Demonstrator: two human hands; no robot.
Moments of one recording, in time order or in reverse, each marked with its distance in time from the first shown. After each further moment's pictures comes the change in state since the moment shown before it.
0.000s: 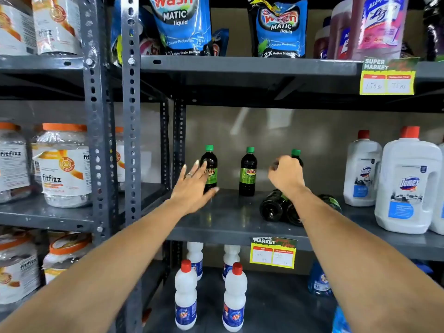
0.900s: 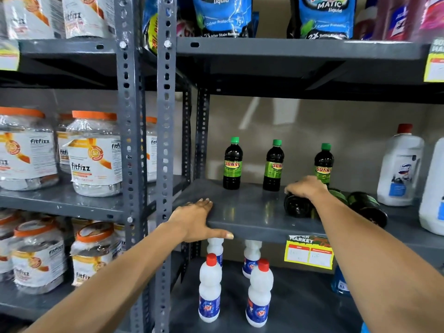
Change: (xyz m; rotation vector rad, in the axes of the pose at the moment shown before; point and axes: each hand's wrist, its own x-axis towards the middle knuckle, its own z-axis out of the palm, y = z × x) left_hand -0.084 -0.049 0.024 -0.079 -0.397 -0.091; right_hand 0.001 0.015 0.061 -0.194 -0.424 0.469
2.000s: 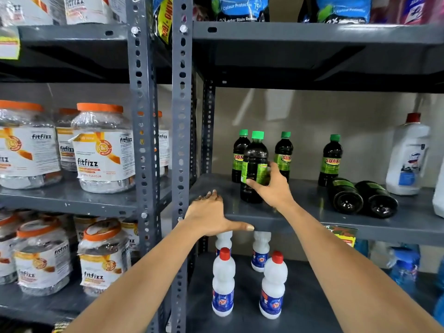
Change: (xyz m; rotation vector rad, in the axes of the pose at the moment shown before) left_hand 0.002 -0.001 0.007 -0.071 0.171 -0.002; right_hand -0.057 -0.060 0.093 0.616 0.098 -0.575
